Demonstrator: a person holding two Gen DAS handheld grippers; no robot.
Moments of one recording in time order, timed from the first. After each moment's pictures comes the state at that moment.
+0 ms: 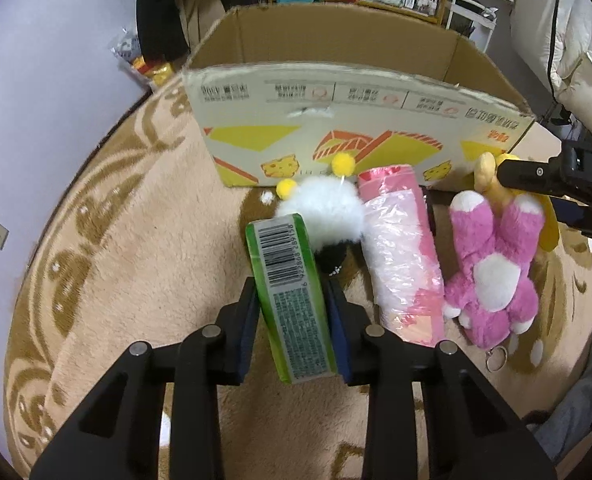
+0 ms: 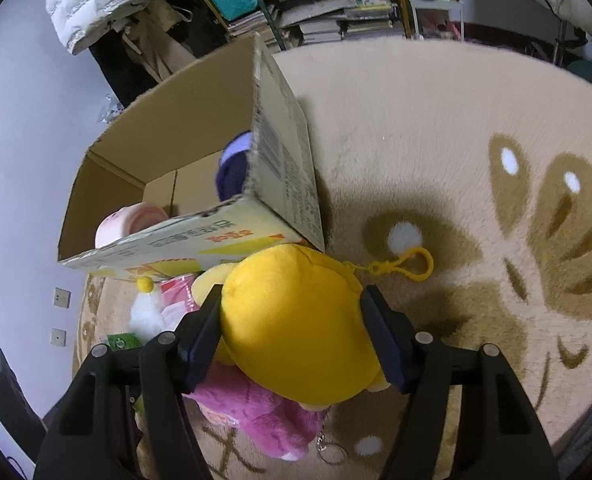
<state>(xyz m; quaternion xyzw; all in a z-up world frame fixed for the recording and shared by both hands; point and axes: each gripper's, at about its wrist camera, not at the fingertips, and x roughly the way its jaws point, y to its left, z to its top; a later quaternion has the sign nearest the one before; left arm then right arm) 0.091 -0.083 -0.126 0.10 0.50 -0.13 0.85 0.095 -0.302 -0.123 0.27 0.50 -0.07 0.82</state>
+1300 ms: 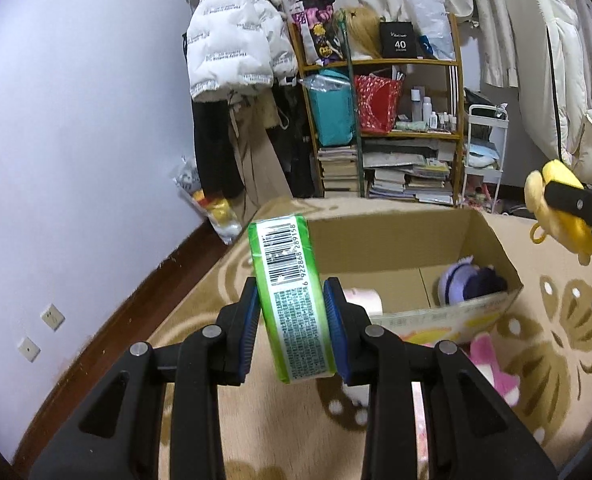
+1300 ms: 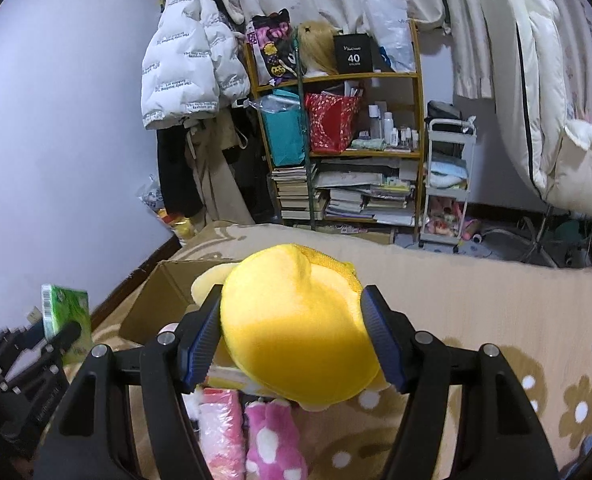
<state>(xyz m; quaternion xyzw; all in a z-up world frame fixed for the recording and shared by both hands) 0.103 -0.074 0.001 0.12 0.28 -0.07 0.95 0.082 -0.273 0.014 0.10 0.28 -0.10 0.95</state>
